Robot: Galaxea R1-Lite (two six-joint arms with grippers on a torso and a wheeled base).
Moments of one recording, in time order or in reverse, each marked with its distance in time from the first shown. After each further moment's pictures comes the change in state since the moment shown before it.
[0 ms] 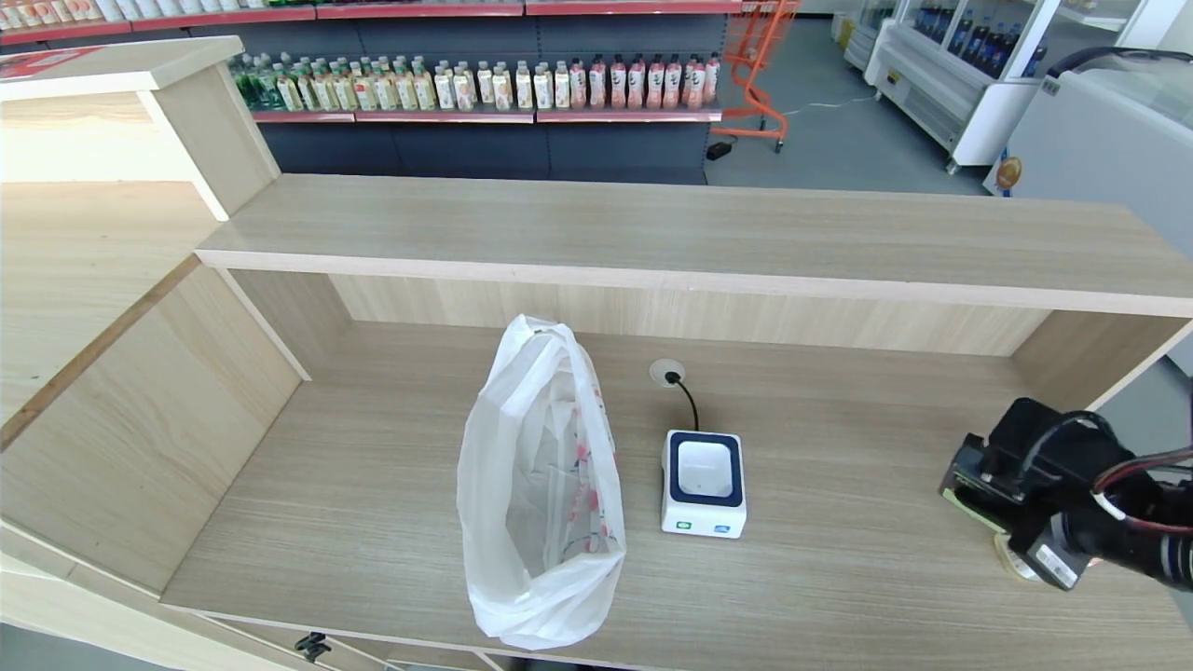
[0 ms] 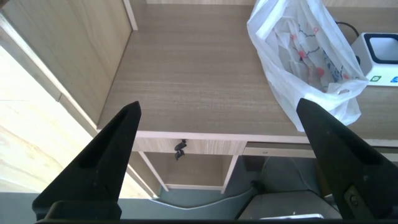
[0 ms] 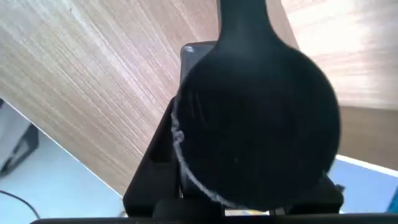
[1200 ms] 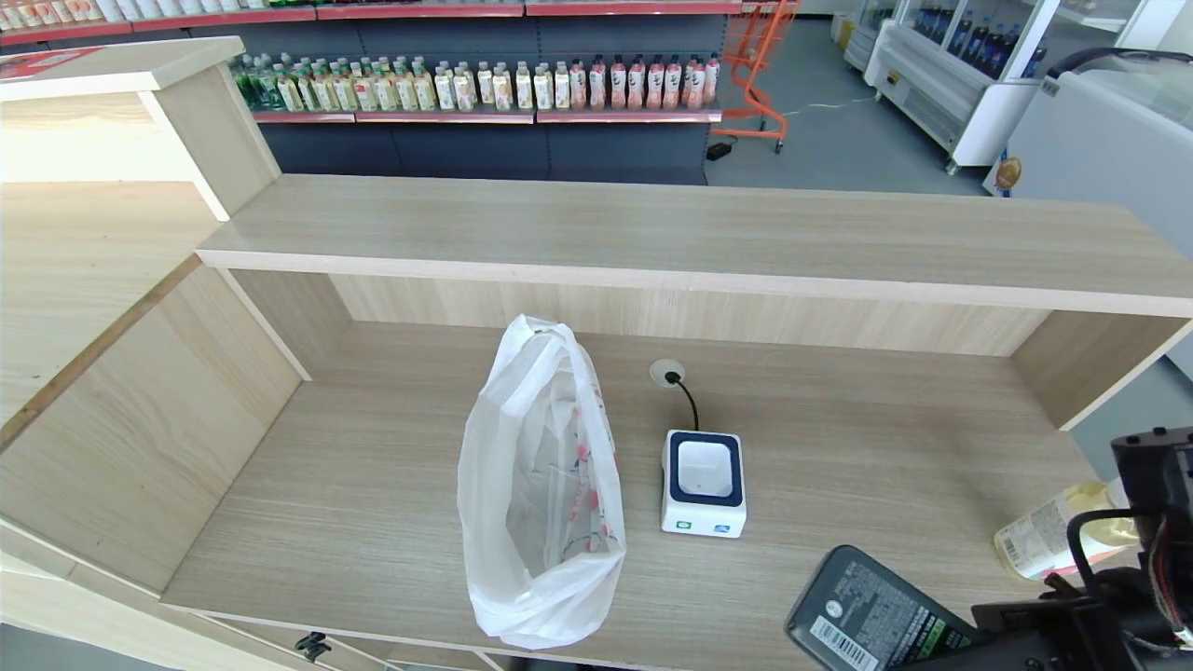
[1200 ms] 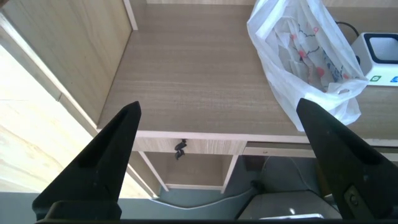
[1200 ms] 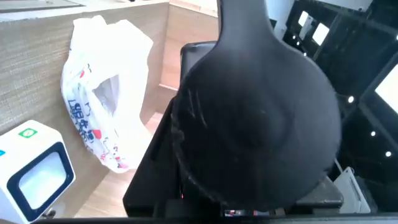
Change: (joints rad) left arm 0.000 0.000 0.000 0.000 0.000 0.000; right arm 0.151 0.045 0.053 0.116 1.156 -1.916
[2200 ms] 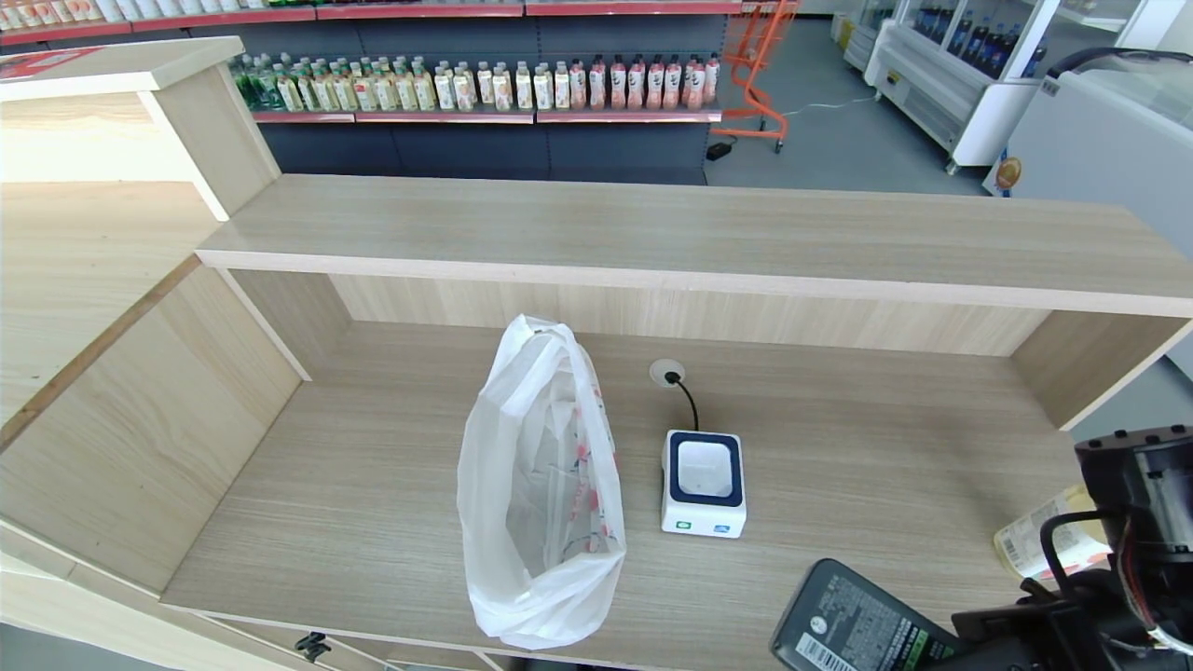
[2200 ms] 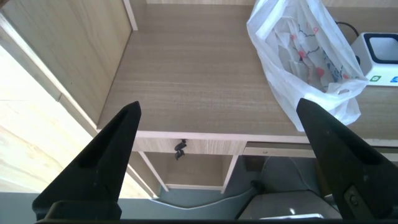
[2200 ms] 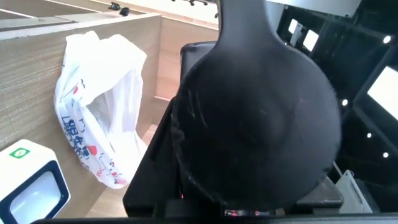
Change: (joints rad) left arm 0.000 0.000 0.000 0.000 0.000 0.000; right arm 0.032 0.046 -0.013 0.001 0.032 0.000
